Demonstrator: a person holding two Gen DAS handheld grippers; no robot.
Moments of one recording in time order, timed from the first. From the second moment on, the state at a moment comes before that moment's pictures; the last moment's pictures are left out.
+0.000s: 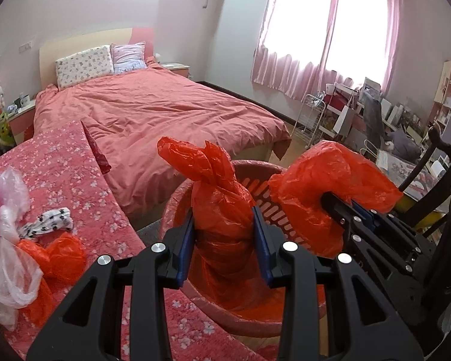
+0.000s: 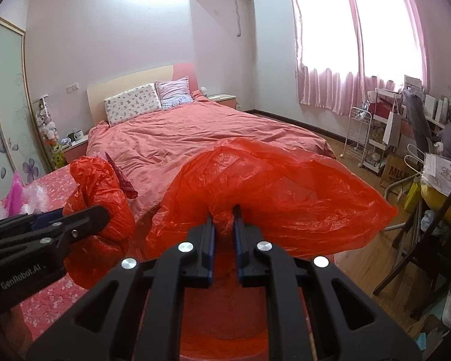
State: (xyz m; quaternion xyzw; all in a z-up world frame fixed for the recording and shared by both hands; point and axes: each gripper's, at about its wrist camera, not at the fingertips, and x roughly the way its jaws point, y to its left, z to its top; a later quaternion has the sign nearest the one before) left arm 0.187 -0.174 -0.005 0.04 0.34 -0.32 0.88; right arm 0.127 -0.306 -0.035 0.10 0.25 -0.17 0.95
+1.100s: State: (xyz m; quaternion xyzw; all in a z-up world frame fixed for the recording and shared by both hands) left arm 0.195 -0.158 -0.014 0.03 0.35 -0.29 0.89; right arm 0.107 -0.325 -0.021 0.13 0.22 -0.18 0.95
